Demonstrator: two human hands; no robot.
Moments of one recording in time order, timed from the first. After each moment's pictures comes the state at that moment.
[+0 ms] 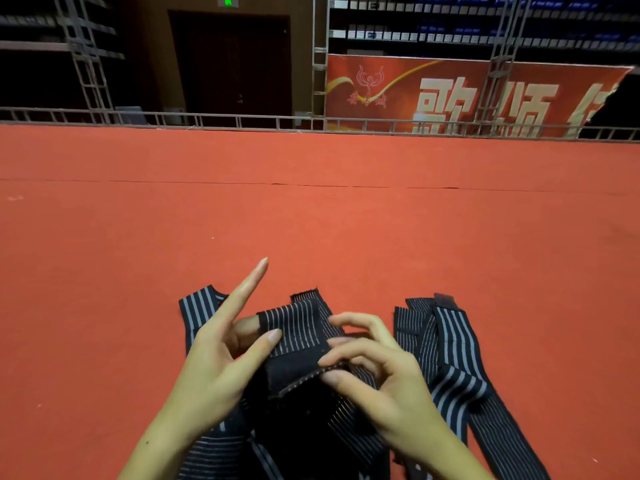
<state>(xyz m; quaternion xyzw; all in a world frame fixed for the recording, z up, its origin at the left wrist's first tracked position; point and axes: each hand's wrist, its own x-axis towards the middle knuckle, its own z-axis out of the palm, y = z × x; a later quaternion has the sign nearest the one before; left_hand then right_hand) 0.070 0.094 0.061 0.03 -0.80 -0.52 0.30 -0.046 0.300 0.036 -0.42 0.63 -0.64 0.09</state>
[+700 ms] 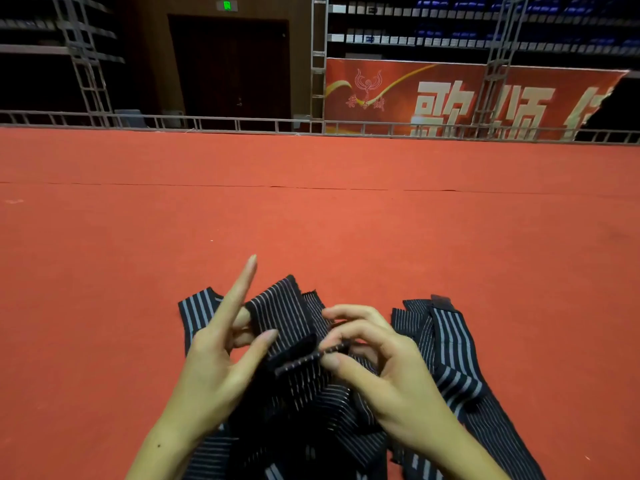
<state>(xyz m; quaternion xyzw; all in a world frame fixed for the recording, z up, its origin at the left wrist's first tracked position) 0.067 0.093 0.054 0.02 -0.80 -0.47 0.36 -0.040 0.305 0.065 -0.43 0.65 -0.62 0.09</state>
